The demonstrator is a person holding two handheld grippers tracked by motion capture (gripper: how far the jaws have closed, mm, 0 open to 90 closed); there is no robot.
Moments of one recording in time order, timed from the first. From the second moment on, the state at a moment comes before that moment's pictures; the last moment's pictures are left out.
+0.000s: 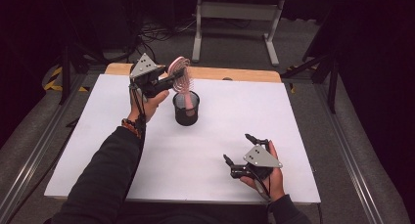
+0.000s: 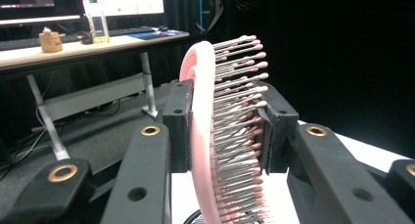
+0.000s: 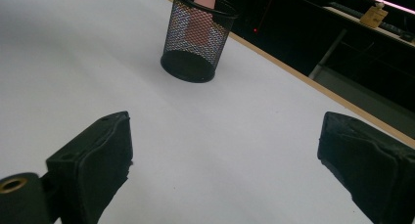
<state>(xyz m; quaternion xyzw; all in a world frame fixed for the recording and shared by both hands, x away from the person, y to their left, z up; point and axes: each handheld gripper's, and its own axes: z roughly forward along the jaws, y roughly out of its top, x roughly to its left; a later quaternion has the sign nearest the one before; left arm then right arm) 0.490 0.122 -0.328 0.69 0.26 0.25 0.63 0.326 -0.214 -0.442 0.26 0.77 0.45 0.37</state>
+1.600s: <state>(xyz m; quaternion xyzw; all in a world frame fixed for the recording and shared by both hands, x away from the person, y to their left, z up) 0.498 0.112 -0.364 0.70 0.28 0.23 0.62 0.327 -0.211 -0.445 0.25 0.78 0.43 0.37</state>
